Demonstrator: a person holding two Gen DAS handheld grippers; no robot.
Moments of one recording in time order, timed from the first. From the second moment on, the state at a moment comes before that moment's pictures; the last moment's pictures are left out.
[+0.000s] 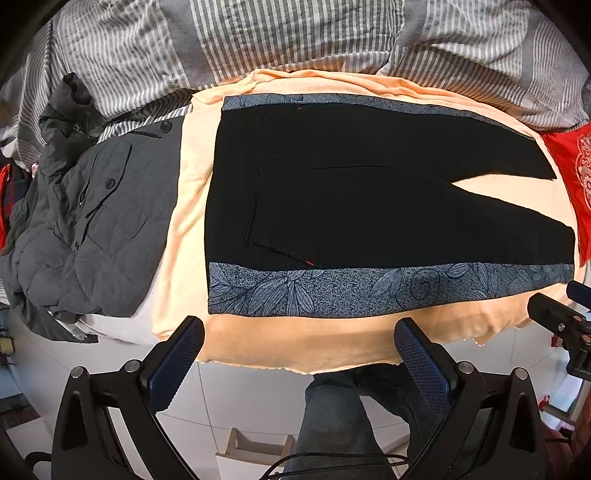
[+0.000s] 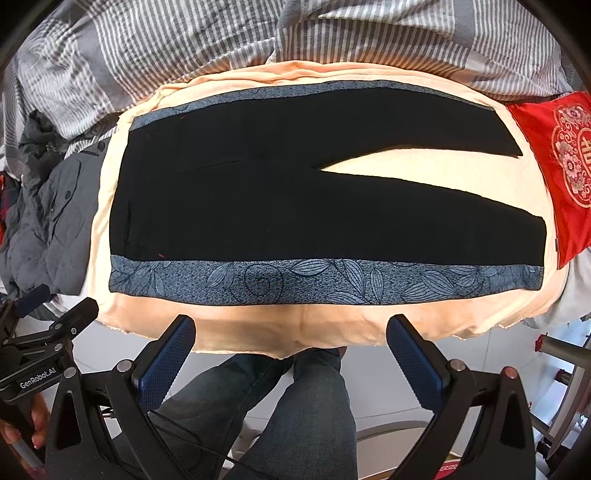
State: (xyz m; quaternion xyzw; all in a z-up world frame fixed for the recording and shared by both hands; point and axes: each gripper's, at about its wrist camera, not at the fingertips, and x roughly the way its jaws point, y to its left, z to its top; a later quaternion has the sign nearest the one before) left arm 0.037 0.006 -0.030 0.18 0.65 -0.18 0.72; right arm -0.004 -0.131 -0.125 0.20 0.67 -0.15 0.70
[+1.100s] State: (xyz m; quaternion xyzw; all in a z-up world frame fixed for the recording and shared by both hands) left arm 0.053 0.048 -0.152 -0.02 0.73 -0.12 0.67; right arm -0.064 -0.176 -0.282 0.55 0.57 -0.08 0.61
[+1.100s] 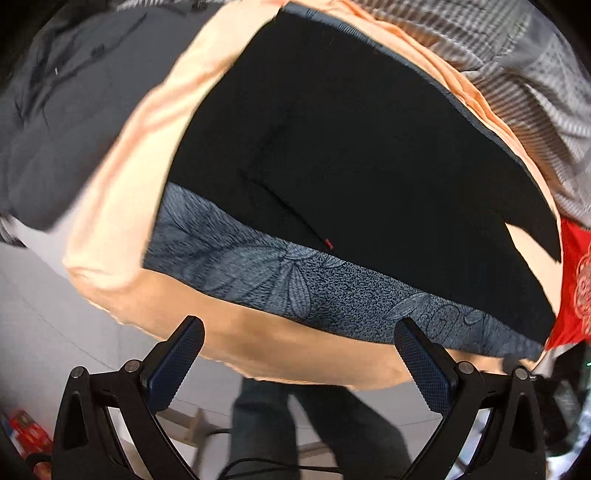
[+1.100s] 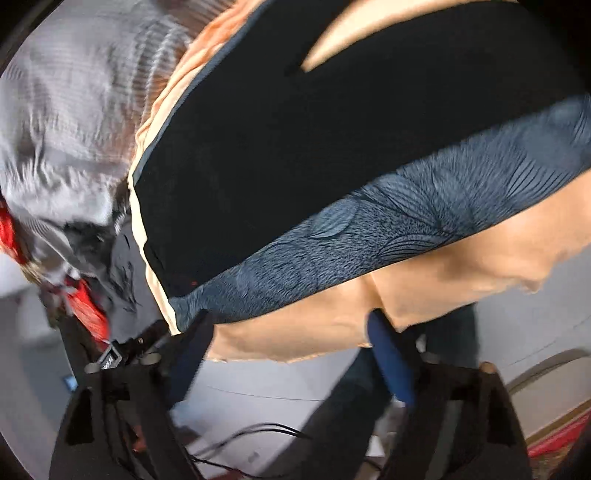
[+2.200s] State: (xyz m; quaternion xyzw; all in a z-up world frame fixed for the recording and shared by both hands) left arm 0.033 0.082 -0.206 -0.30 0.67 -0.08 0.68; right arm -0.026 -0.207 -0.315 0.69 0.43 0.11 0.57
